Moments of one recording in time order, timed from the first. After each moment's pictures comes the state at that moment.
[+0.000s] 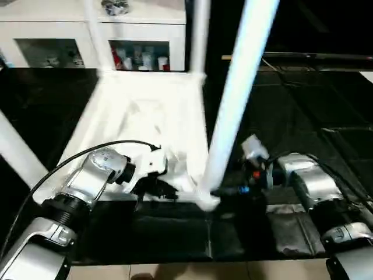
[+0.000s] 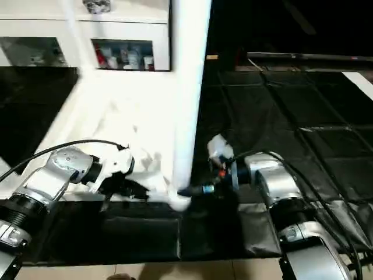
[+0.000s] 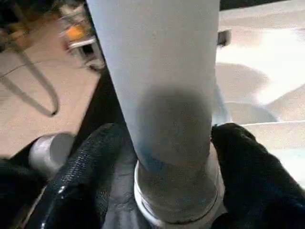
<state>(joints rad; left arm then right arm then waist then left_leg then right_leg) -0.59 0.49 -0.39 0.49 -0.01 0.08 -1.44 -0.59 -0.38 0.21 0.66 0.24 0.06 1.58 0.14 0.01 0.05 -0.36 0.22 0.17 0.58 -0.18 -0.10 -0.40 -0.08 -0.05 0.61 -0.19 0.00</state>
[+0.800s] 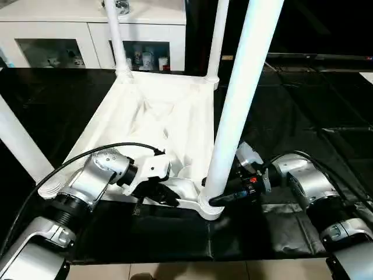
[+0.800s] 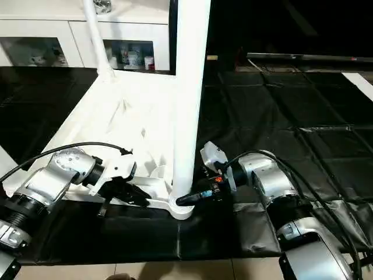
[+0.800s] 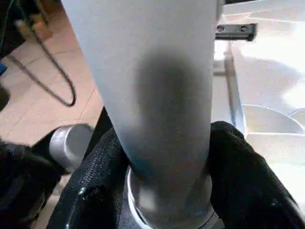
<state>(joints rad) -0.59 0.47 -0.39 0.48 -0.01 0.14 -1.44 -0.58 -0.38 0.25 0.65 0.27 0.09 1.54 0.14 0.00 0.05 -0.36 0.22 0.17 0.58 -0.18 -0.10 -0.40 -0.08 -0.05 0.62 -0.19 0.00</state>
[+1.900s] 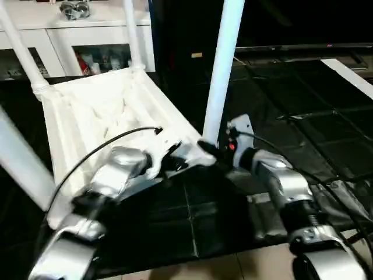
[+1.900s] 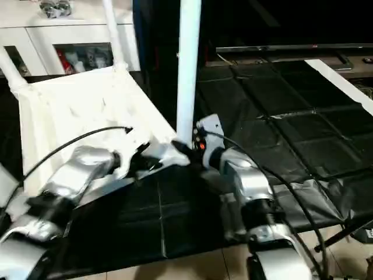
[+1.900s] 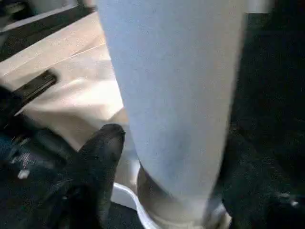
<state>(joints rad) -0.59 0.30 -0.24 0.50 0.04 0.34 -1.02 -0.58 -0.17 0.06 0.59 0.16 0.23 0.84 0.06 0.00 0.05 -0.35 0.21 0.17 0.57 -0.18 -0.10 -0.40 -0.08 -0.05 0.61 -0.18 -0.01</state>
